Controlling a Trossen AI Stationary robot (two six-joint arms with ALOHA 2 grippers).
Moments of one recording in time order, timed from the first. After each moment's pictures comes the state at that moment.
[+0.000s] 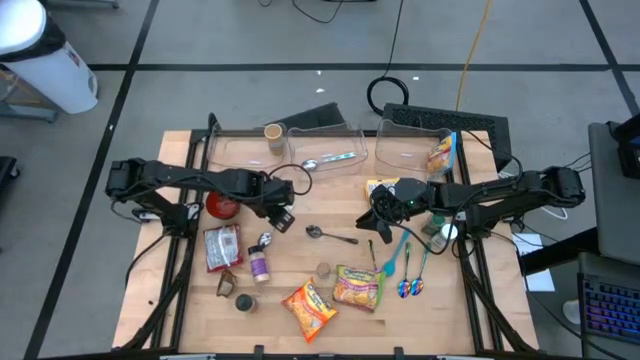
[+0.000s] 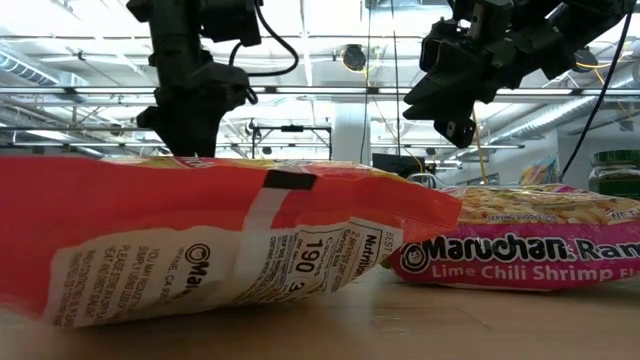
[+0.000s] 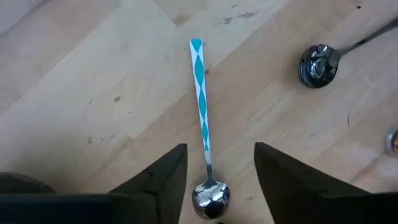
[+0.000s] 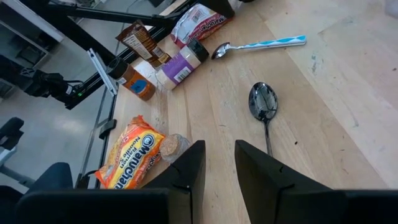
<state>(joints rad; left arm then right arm) 0.07 1.51 1.07 -0.87 -0.04 -0.78 -0.05 1.19 0.57 0.19 -0.24 0.56</state>
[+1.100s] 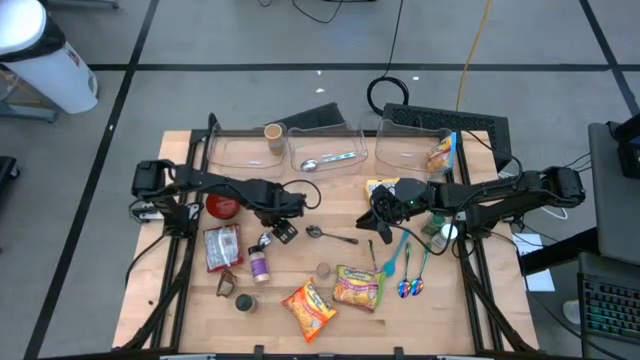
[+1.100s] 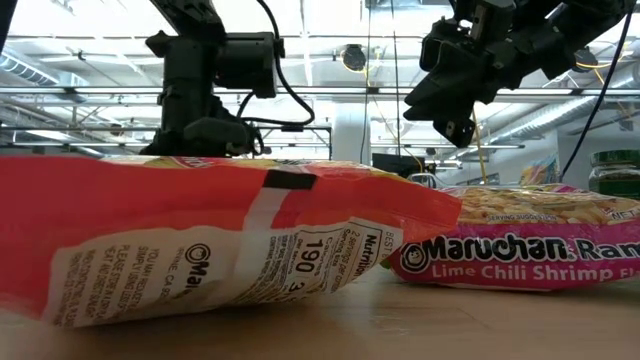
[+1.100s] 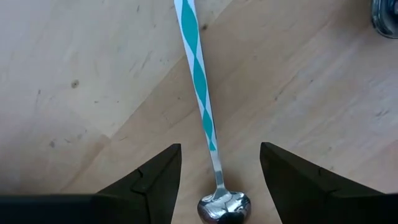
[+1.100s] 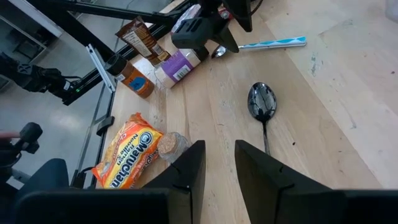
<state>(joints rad) 0.05 1.73 1.07 -0.87 0.03 -0.71 -0.05 1.19 0.57 0.19 -0.24 0.54</state>
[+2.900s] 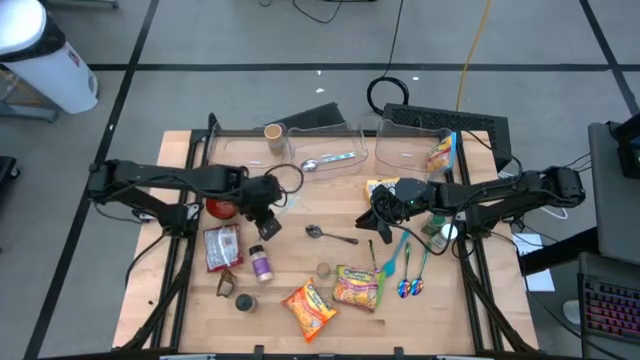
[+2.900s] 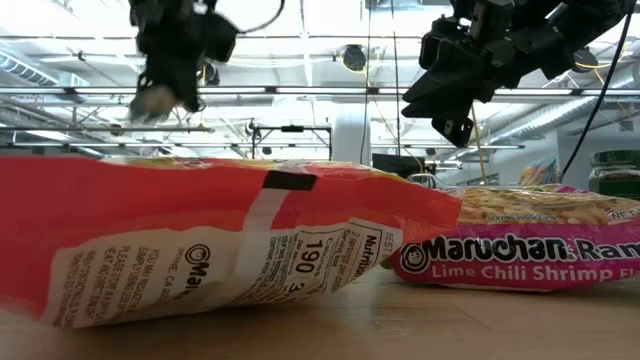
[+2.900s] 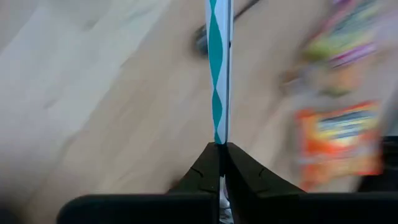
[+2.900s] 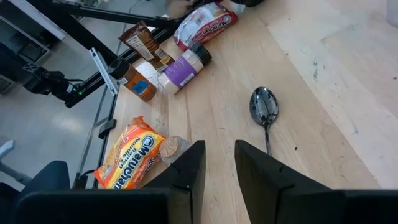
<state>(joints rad) 0.04 1.31 1.07 -0.82 0.18 -0.63 -0.05 1.19 0.57 0.21 -0.24 0.54</state>
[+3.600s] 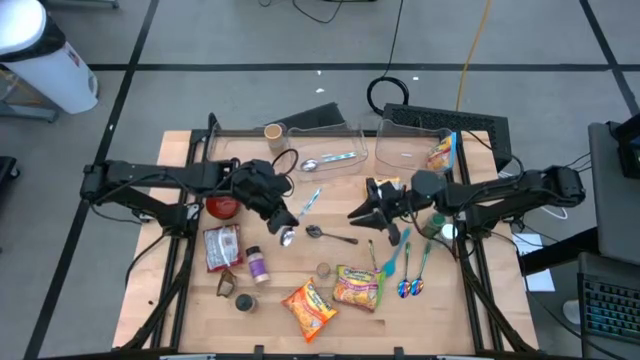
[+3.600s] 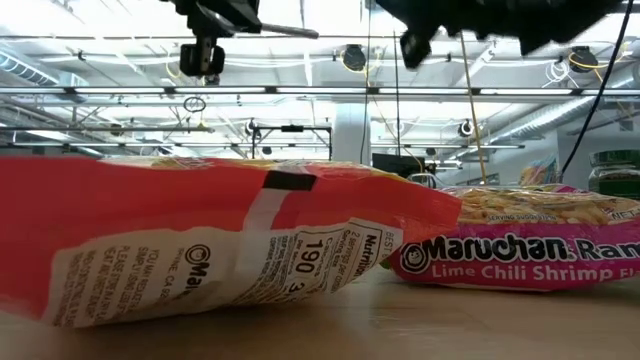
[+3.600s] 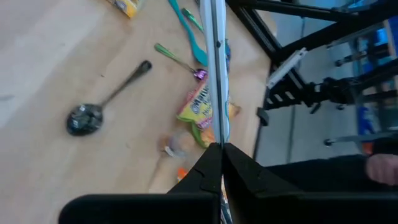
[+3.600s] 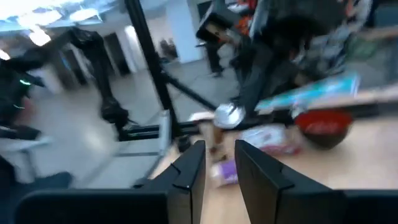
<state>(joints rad) 0.06 1.28 1.07 -0.44 0.37 -0.75 -0.02 1.19 0.64 0.58 -0.32 0.22</state>
